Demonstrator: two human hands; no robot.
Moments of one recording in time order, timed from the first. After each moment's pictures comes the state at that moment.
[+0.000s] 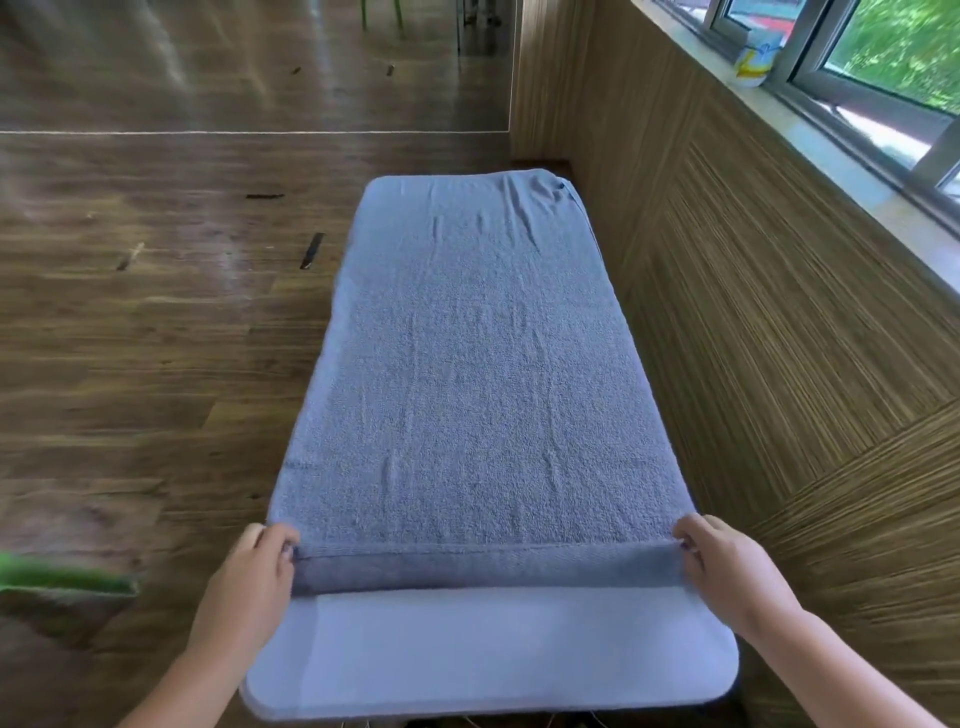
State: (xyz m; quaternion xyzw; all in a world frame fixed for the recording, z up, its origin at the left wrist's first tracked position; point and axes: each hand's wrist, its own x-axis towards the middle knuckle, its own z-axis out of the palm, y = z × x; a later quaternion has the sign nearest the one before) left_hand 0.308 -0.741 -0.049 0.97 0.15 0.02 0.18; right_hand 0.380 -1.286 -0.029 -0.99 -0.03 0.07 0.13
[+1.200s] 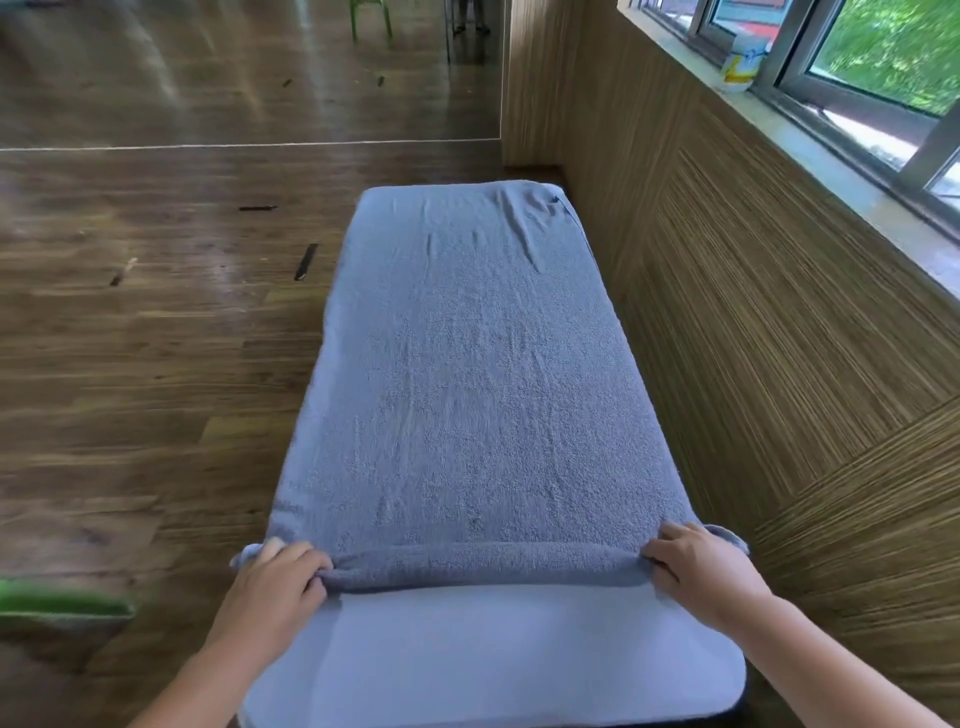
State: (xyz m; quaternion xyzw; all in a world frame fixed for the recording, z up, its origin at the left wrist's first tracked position) left_hand 0.325 -0.744 -0.054 1.00 -0.04 0.01 0.07; right_hand 0.396 -1.268 -0.032 -0.98 -0.18 0.13 0.01
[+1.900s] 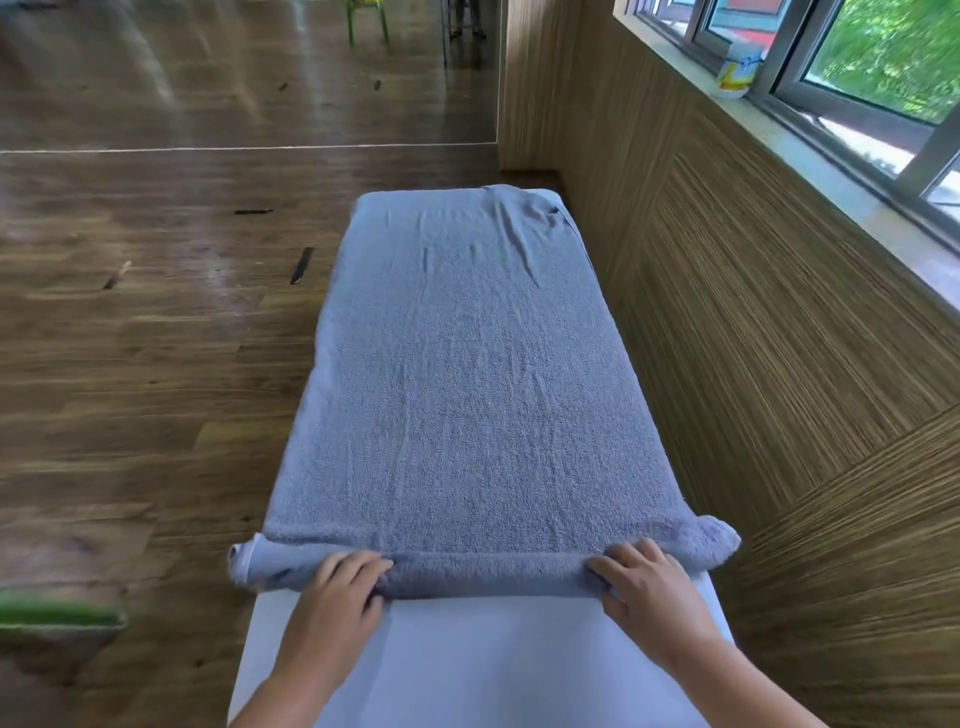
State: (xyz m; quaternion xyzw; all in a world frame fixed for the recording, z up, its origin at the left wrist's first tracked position) left_hand 0.333 -0.813 -0.074 0.98 -0.07 0.04 0.16; right_hand 0.377 -1.215 -0.055 -0.98 -0.20 0.04 0.08
